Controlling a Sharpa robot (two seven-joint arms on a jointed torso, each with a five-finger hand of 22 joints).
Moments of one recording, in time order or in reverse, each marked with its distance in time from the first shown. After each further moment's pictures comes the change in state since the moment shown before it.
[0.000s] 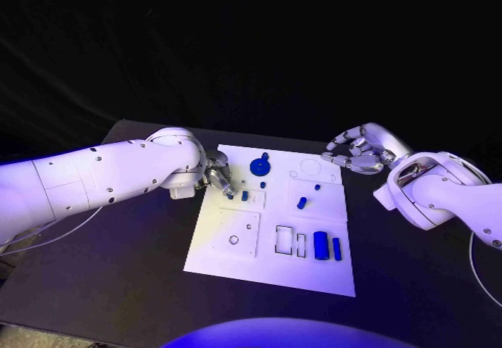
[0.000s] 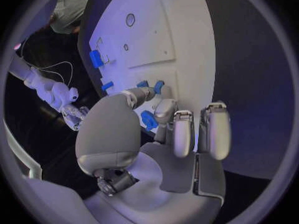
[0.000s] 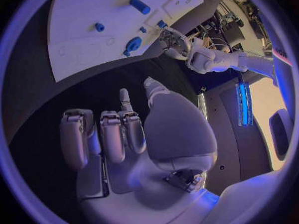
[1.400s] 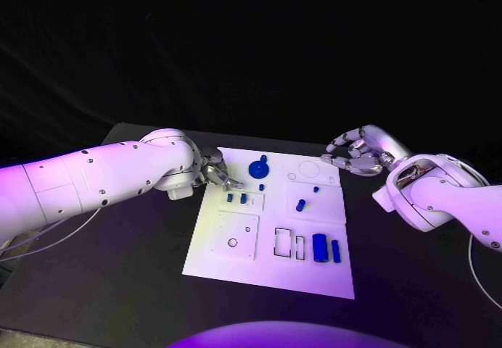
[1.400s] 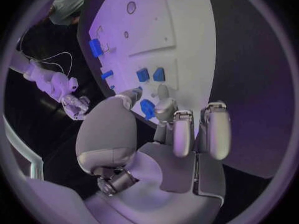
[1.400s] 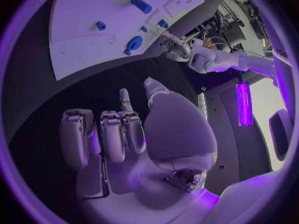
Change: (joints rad) left arm -0.005 -0.023 0.021 0.008 0.019 -0.089 0.002; left_hand -0.155 0.009 -0.329 0.106 -0.023 0.027 -0.003 -0.041 -0.020 -0.019 0.004 -0.032 -0.033 -0.004 -0.003 0.000 0.000 0.000 0.000 0.000 -0.004 0.000; right arm 0.000 -0.003 0.000 -0.001 0.000 -0.008 0.002; right_hand 0.000 0.000 0.000 0.000 0.000 0.000 0.000 0.000 -0.001 0.000 0.000 0.000 0.000 0.000 0.000 0.000 0.001 0.000 0.000 0.000 0.000 -0.001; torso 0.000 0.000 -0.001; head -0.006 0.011
